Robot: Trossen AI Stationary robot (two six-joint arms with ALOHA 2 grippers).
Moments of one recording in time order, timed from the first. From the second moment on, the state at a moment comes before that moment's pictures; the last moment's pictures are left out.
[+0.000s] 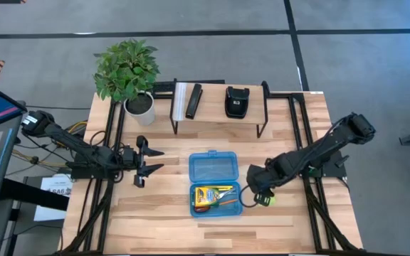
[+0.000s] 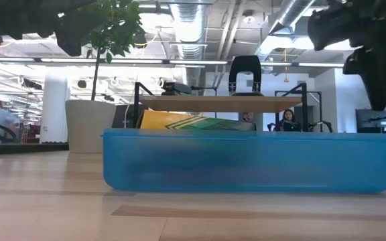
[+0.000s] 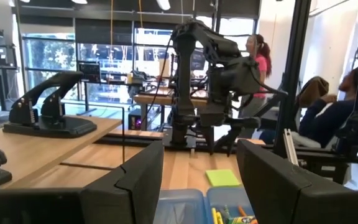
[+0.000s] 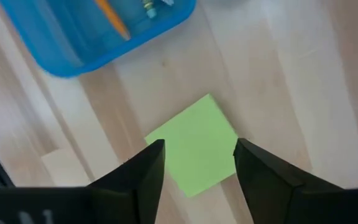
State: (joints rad) left arm -0.43 0.77 0.11 0.86 -0.48 0.01; right arm 0.44 1.44 1.00 -0.91 -0.03 0.86
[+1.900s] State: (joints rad) left arm -0.43 0.77 0.11 0.88 -0.45 -0.05; right arm 0.67 1.54 0.99 -0.87 0.13 0.86
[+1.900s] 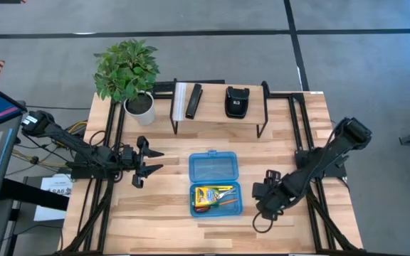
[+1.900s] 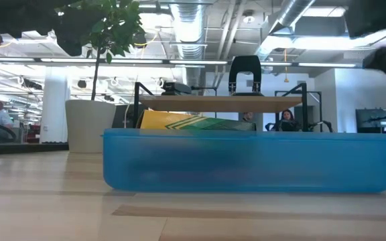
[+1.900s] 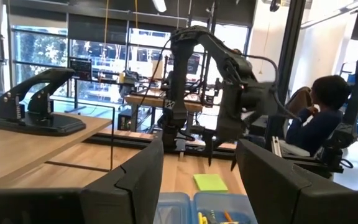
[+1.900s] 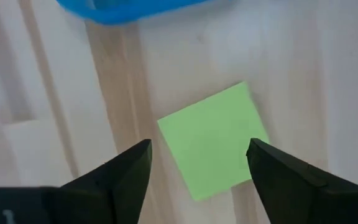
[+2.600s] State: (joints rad) left arm -0.43 0.77 0.11 0.85 -0.45 -0.06; right arm 0.73 1.80 1.01 -0.86 0.08 0.79
